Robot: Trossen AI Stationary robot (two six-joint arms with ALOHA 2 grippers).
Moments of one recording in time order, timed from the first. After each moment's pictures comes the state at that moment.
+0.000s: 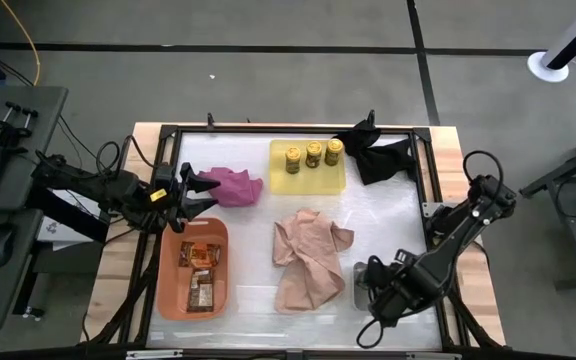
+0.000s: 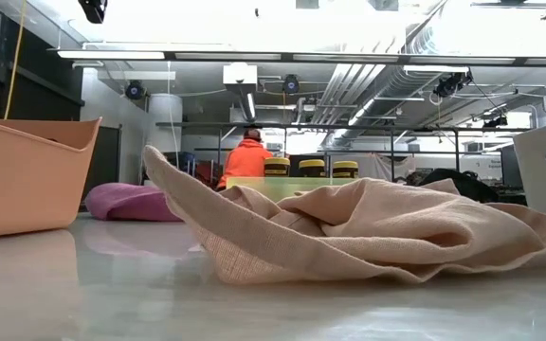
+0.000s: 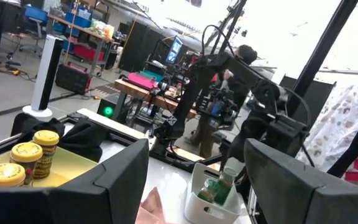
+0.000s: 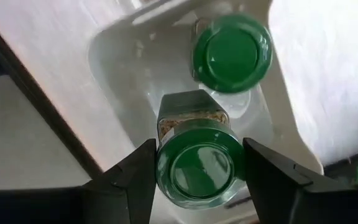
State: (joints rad) left arm -0.34 0.55 0.56 0.10 -0.46 -0.34; right arm 0.78 1.66 1.44 -1.33 -0.02 1.23
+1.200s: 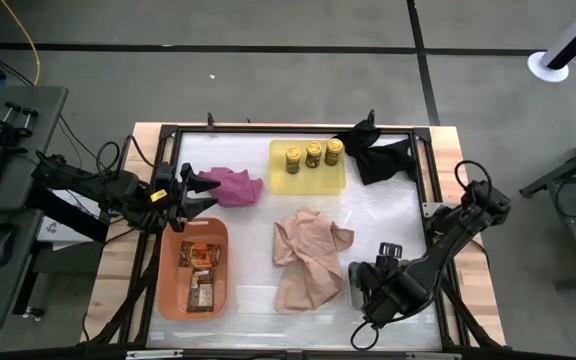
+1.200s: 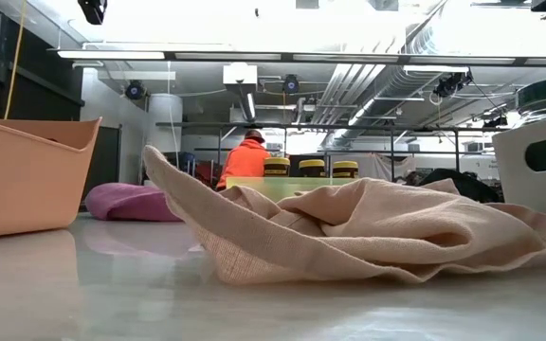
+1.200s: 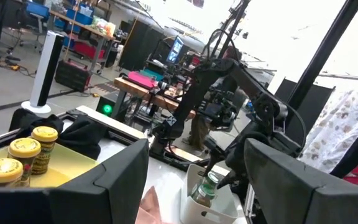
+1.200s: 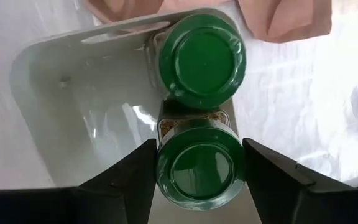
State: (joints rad) left arm -0.34 0.55 0.56 0.10 -0.46 -0.37; right arm 0.76 1.73 1.41 -1.35 0.21 0.94
